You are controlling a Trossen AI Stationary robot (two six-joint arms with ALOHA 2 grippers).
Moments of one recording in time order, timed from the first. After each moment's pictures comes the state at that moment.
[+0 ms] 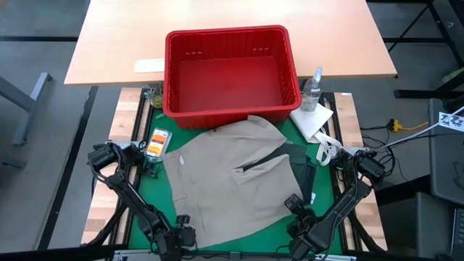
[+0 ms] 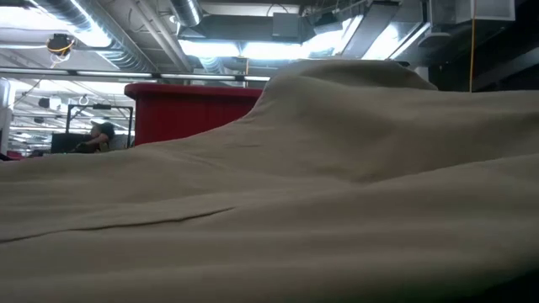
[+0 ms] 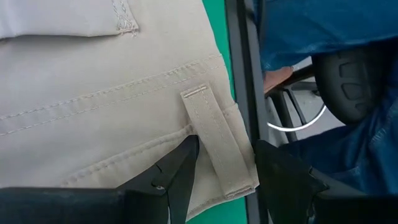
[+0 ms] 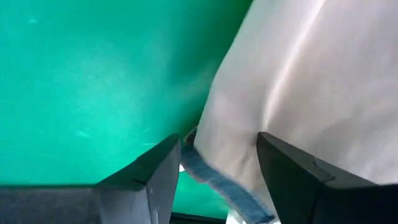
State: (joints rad) left arm -0.95 1.96 1.11 -0.26 -0.14 -0.91; right arm 0.92 1.98 1.47 -1.41 0.18 0.19
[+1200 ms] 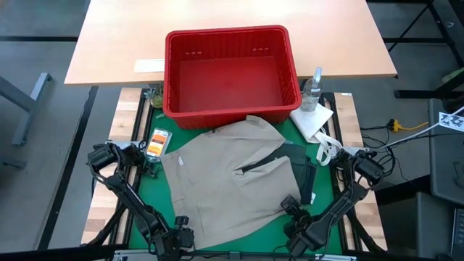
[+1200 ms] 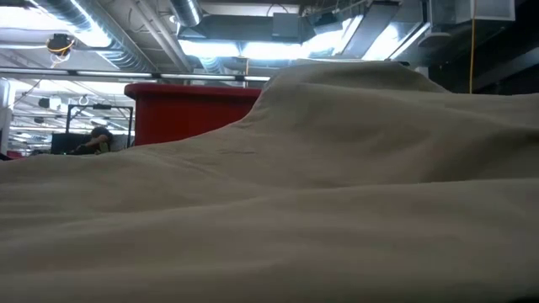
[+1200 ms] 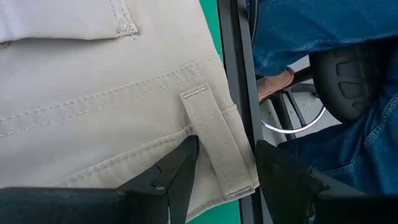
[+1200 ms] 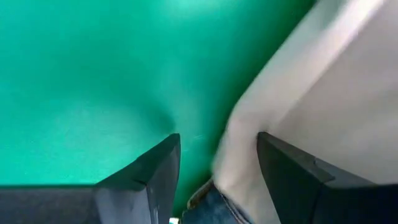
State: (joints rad) left arm -0.96 1.96 1.10 -0.24 -0.17 -0.91; right arm 0.92 1.98 1.33 -1.17 0.21 0.18
